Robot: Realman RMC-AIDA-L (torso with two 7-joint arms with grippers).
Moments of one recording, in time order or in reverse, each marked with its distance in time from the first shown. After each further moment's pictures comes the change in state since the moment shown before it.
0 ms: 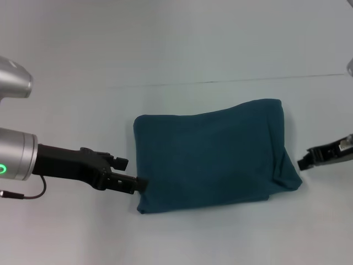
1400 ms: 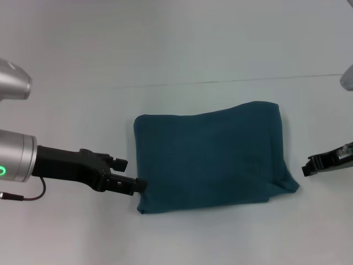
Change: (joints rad) left arm 0.005 -0.002 -0.002 0.000 0.000 -0.001 0.006; right arm -0.027 0.021 -0.065 0.013 -0.051 0.106 0.036
